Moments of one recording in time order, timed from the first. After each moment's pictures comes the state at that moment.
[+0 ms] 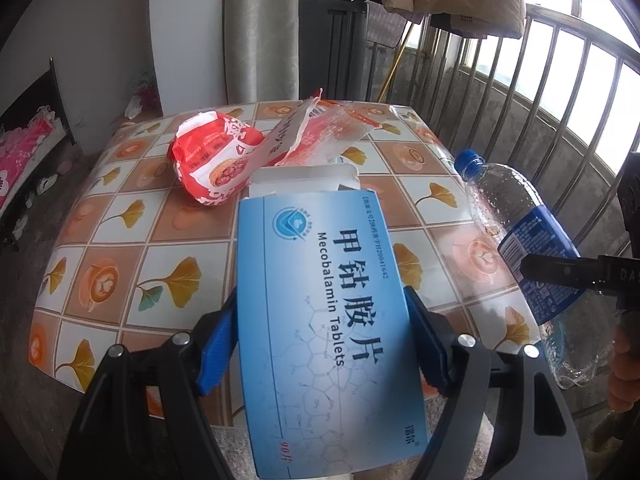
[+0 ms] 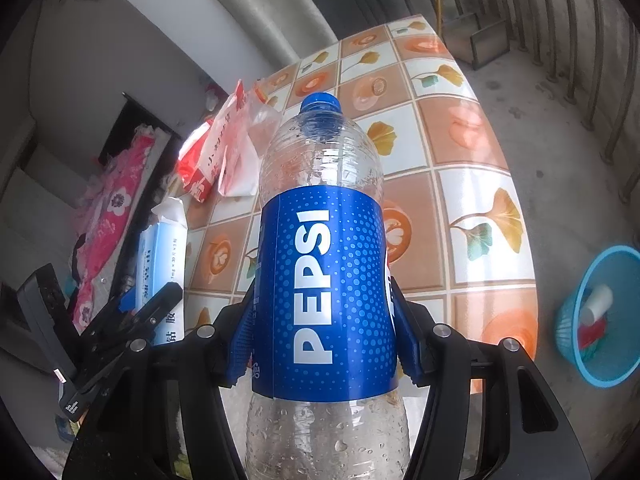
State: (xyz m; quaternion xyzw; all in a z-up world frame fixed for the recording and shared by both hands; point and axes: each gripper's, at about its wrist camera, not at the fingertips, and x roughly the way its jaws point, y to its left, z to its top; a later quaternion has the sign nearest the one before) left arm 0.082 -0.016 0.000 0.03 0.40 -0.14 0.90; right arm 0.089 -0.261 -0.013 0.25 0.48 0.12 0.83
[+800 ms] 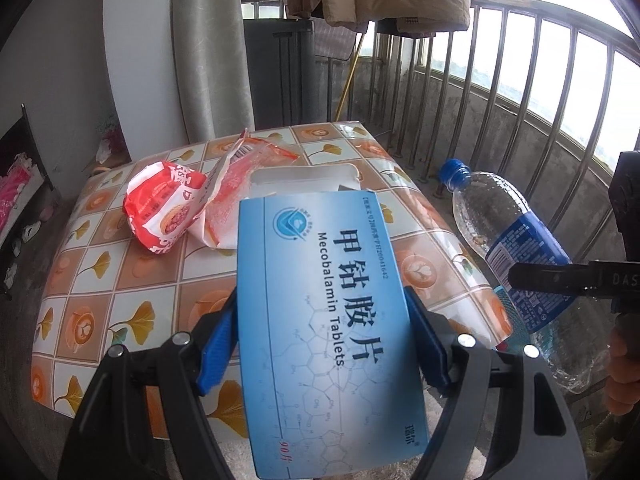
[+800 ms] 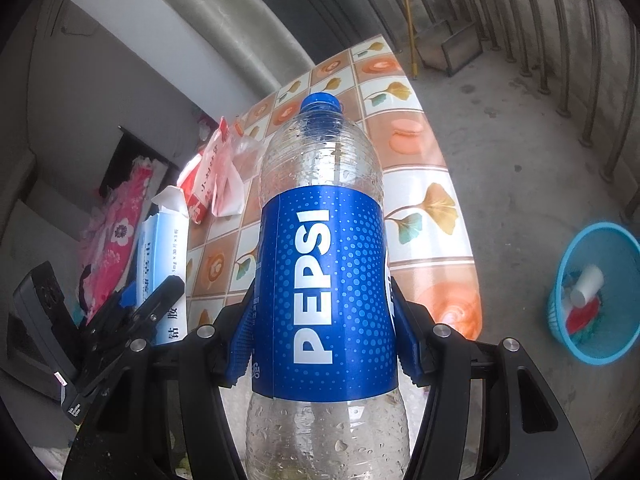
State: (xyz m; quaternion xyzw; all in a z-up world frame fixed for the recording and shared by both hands) left arm 0.066 -0.073 0.025 0.07 0.37 -0.19 0.91; right arm 0.053 -0.305 -0.004 0.28 0.45 0.10 0.84
